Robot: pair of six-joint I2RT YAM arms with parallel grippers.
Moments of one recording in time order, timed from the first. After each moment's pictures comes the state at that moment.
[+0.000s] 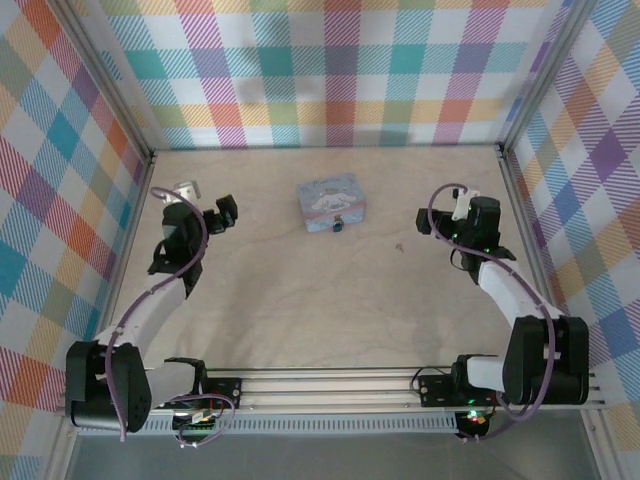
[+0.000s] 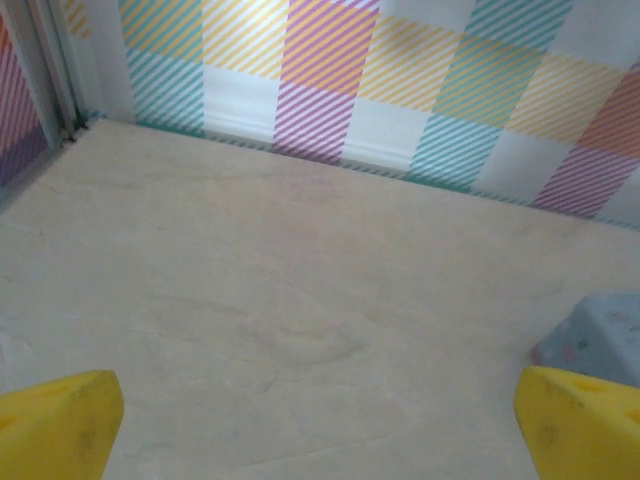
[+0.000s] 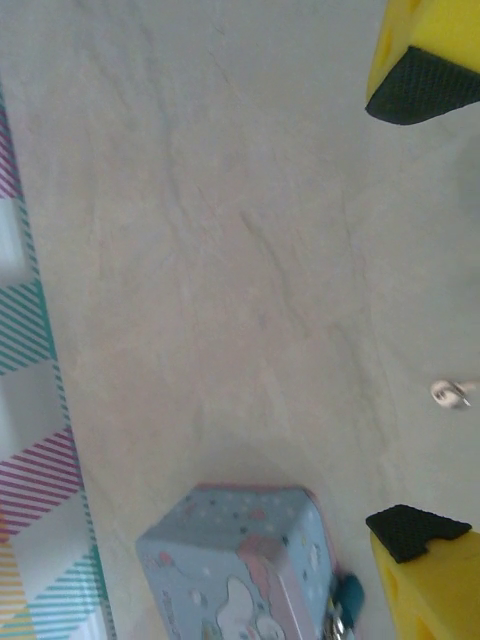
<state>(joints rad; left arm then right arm) -0.08 1.16 0.70 0.14 -0.09 -0.33 0.00 1.26 0.73 -0.04 -0.19 0.18</state>
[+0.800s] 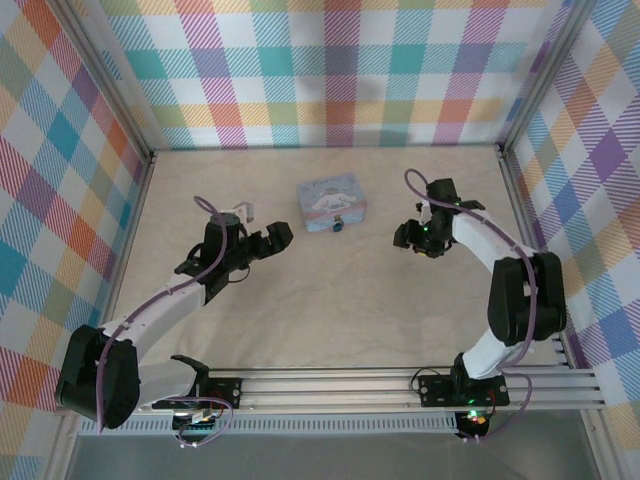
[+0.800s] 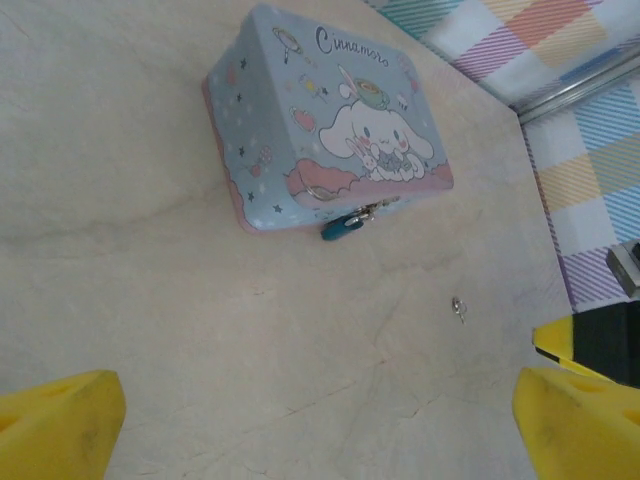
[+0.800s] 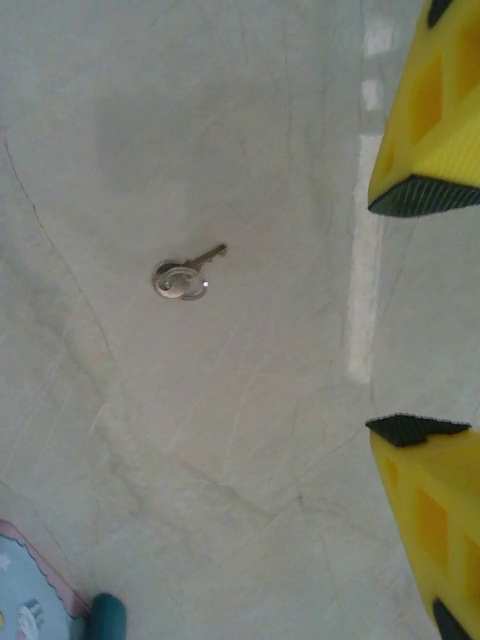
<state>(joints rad) -0.38 1.20 0.68 0.00 0.20 -0.71 0.17 1.65 1.13 -0.73 -0.28 0.39</state>
